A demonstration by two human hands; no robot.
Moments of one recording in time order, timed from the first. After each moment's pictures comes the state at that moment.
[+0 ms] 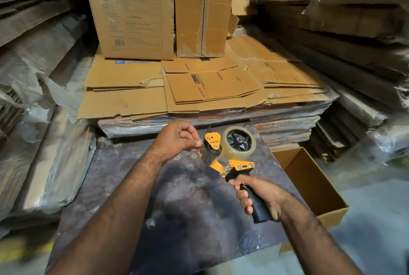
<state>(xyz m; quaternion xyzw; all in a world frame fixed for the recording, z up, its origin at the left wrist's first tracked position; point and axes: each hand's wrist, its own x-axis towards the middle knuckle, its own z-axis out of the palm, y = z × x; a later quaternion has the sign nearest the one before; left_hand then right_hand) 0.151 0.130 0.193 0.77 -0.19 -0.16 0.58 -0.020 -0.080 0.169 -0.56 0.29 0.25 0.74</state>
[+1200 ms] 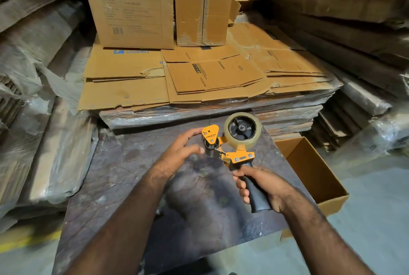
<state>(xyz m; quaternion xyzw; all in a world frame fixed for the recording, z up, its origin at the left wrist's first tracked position) 0.106 0.139 0.164 0.72 -0.21 -0.22 0.62 -0.025 -0.067 0.168 -0.56 0.27 0.19 0.76</state>
